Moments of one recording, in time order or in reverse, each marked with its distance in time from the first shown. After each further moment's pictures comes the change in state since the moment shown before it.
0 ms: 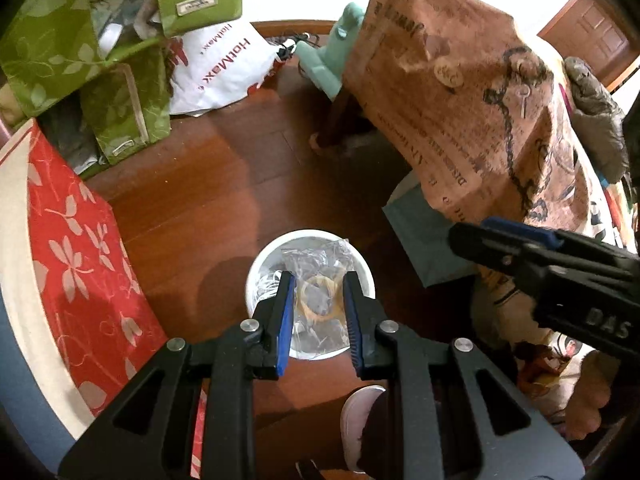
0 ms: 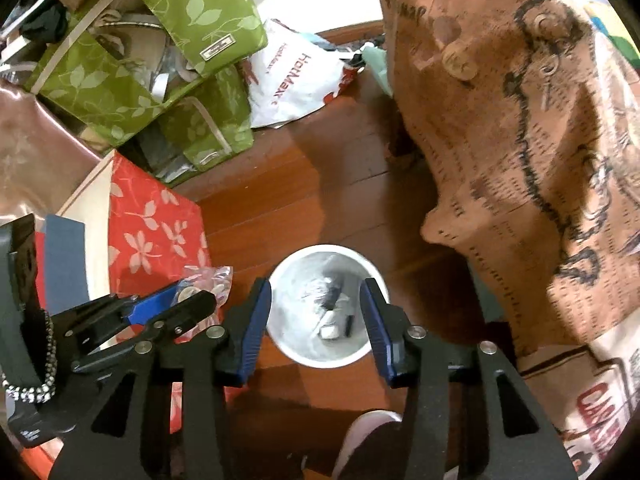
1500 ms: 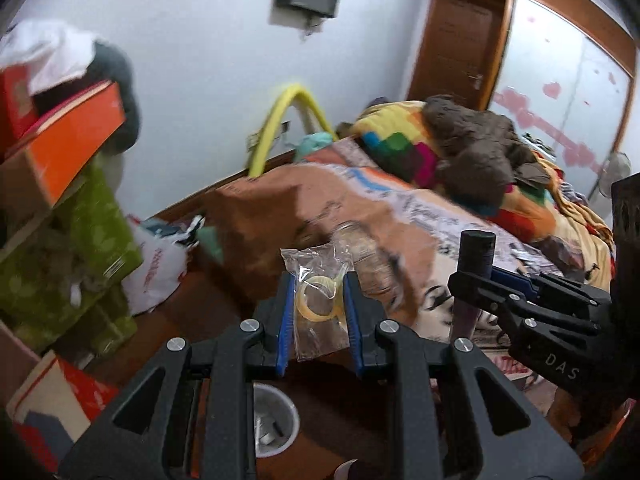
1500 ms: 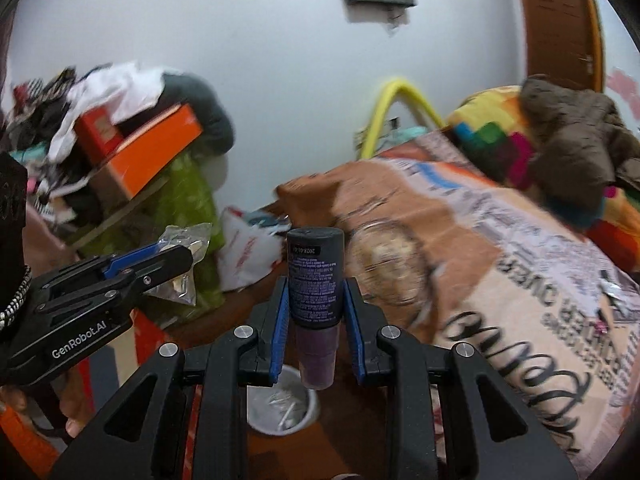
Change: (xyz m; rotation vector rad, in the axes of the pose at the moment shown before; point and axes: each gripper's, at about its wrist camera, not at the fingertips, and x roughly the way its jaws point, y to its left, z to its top) left arm -0.206 -0.189 0.061 0.389 -0.411 -0.107; right arm -0.230 -0.060 -0.029 0.122 -0.530 -0.089
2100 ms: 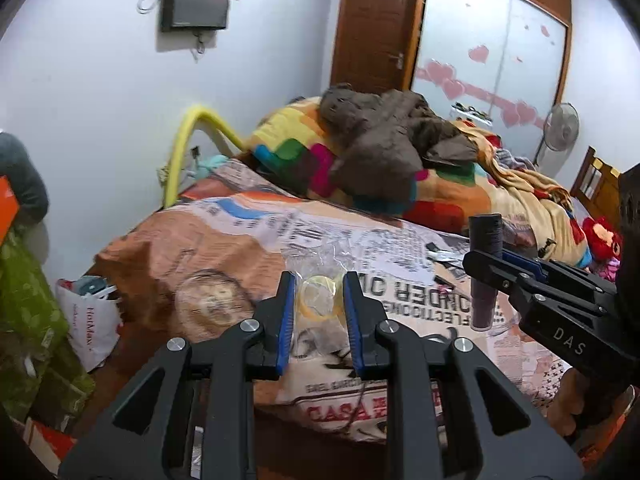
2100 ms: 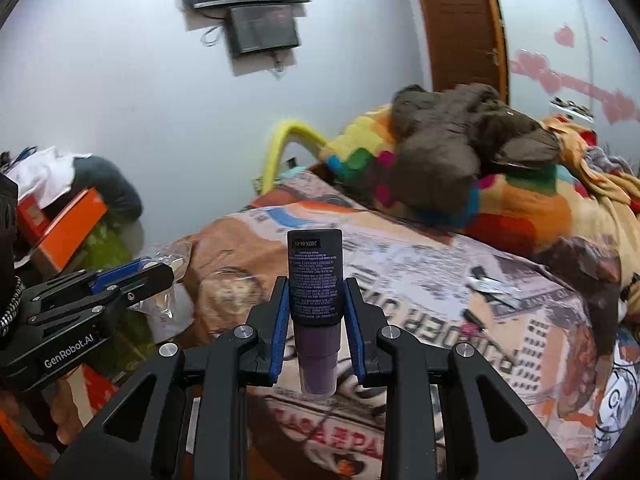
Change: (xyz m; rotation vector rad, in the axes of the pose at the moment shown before) left arm 0.029 -0.188 0.045 0.208 -0.018 -0.173; right arm -0.110 -0.150 0.001 0.183 -0.166 -0.232
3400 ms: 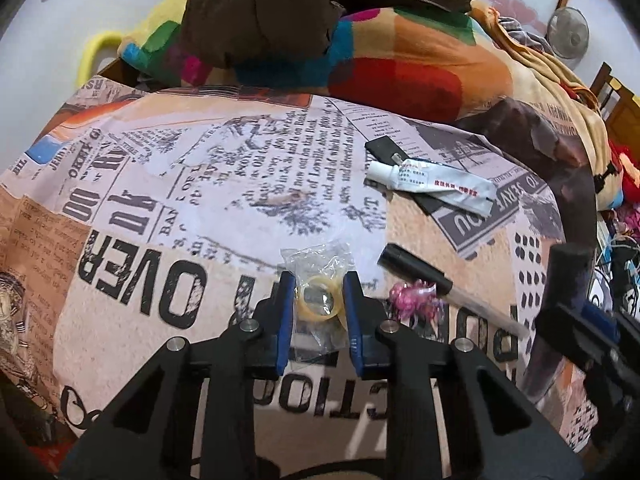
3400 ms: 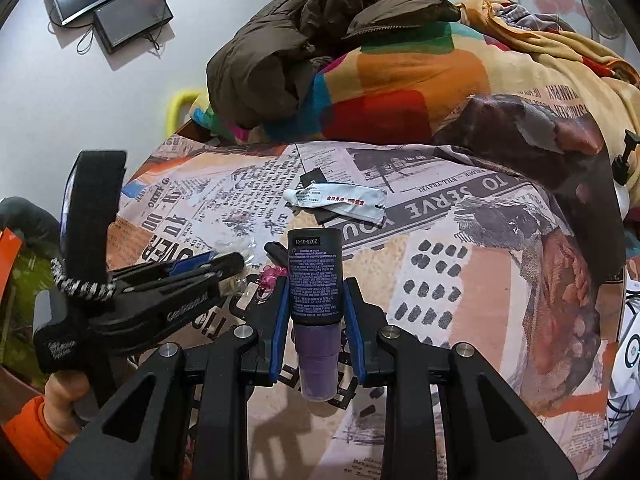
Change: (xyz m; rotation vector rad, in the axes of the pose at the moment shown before) left arm 0.312 -0.192 -0.042 0.114 0.380 -0.078; right arm 0.069 -0.238 -0.076 0.285 0.159 -0.152
